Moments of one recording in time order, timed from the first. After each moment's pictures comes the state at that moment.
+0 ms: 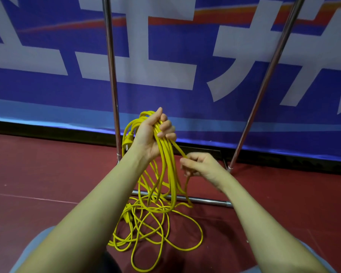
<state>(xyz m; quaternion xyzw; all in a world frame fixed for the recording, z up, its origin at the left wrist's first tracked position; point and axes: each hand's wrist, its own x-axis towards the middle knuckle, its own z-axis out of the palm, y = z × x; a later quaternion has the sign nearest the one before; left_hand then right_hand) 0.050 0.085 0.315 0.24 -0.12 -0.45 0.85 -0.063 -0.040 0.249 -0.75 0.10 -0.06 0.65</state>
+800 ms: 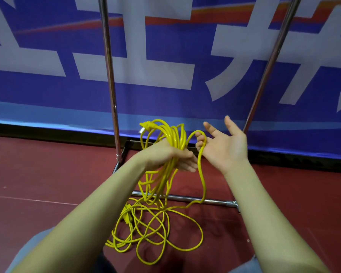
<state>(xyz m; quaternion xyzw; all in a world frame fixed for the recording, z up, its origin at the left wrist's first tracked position) 0.039 0.079 0.284 0.60 -0.37 -0.46 0.54 -0.066 -0.048 0.311 -0.30 0.18 -0.19 0.92</state>
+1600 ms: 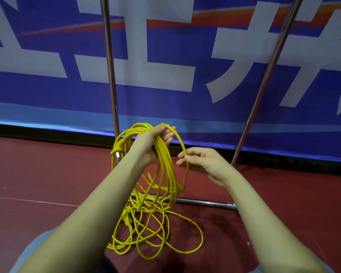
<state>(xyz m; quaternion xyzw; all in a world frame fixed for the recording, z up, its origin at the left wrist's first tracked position) 0.063 0.077 0.291 0.43 -0.08 -0.37 0.82 -0.064 -0.045 0.271 -0.71 0.12 -0.04 0.69</state>
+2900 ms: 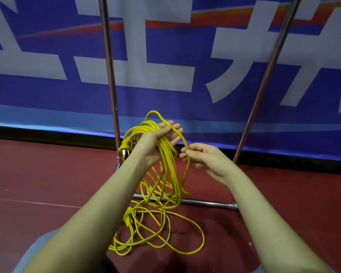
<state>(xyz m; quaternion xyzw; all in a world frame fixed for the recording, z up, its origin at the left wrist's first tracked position) 0.054 0.071 0.292 0.35 -0.11 -0.38 0.85 -0.058 -0.050 0.274 -0.71 0.16 -0.06 0.69</state>
